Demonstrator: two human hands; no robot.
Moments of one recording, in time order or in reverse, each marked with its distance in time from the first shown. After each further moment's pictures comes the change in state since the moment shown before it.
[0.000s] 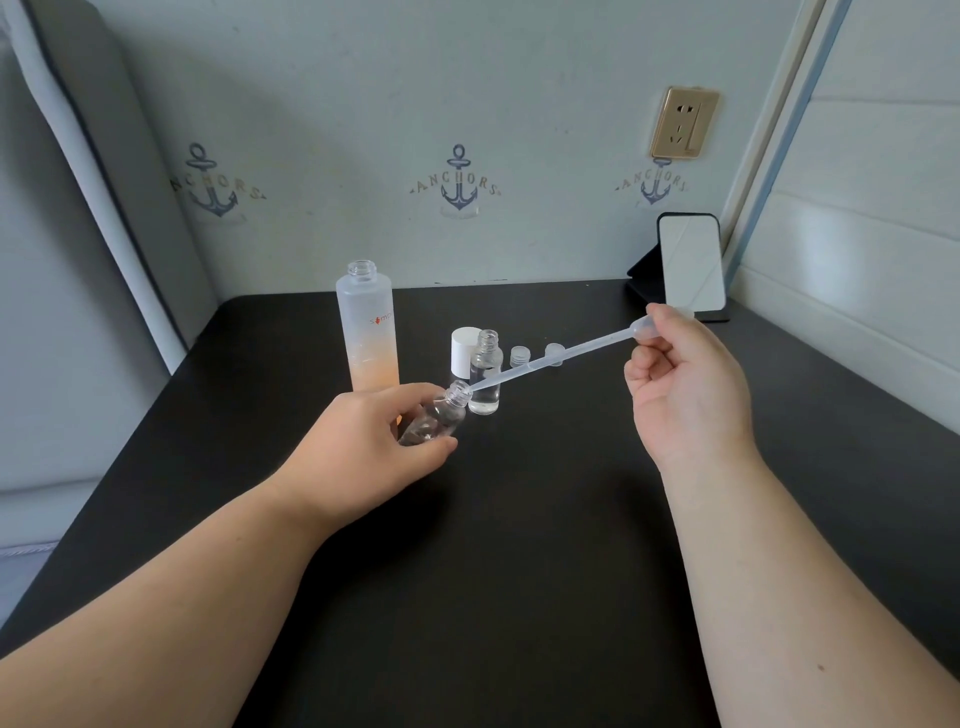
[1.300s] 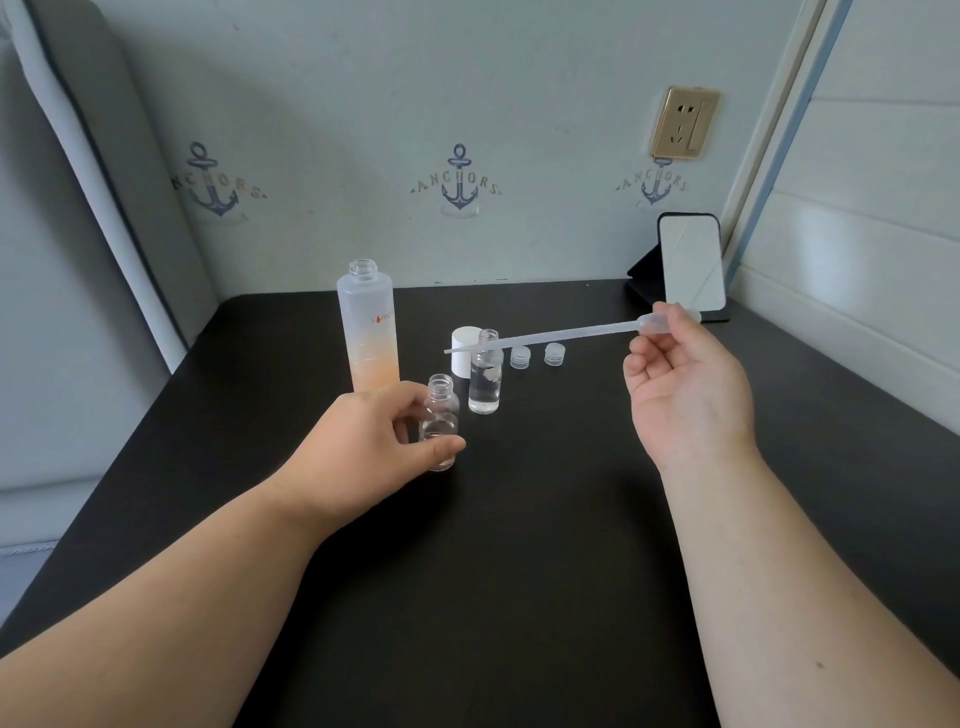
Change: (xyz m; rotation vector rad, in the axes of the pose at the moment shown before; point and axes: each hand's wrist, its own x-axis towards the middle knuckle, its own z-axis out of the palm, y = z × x) left_hand 0.001 0.004 0.000 -0.029 -0.038 -0.099; right_hand -0.001 0.000 -0.001 0.067 0.018 0.045
